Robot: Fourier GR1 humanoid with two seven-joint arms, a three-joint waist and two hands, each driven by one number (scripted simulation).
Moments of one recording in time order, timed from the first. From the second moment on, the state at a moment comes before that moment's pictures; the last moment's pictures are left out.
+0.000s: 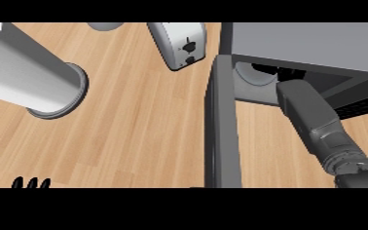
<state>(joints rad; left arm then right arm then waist) 0.74 0.16 -0.07 -2.00 0.35 -0.31 -0.55 -1.00 -0.23 -0.17 -0.10 0.08 -0.91 -0.74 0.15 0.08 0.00</state>
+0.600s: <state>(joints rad) 0.68 0.17 -0.07 -1.98 0.33 -0.30 -0.53 -1.00 -0.22 0.00 -0.02 0.27 -0.99 -0.53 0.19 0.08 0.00</state>
